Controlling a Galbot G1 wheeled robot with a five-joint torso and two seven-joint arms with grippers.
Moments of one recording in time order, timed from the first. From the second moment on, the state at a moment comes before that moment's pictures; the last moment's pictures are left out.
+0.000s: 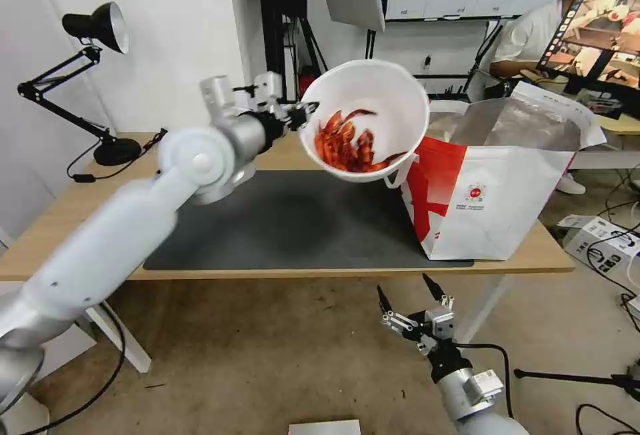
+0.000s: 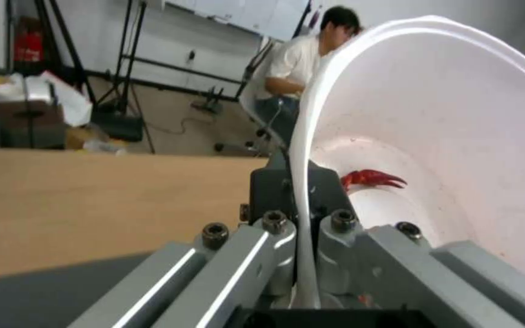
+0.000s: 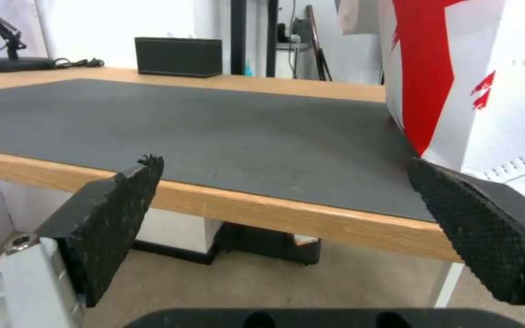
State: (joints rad) left arm 0.06 -0.98 0.26 -1.78 -1.60 0.39 -0.51; right arm -1.63 1.07 0.28 2.06 0.24 0.22 0.17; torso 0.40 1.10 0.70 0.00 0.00
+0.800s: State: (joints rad) left arm -0.13 -1.36 0.40 -1.49 -1.51 0.27 -0.68; right arm -1.63 1.07 0.28 2.06 0.24 0.22 0.17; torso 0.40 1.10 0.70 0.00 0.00
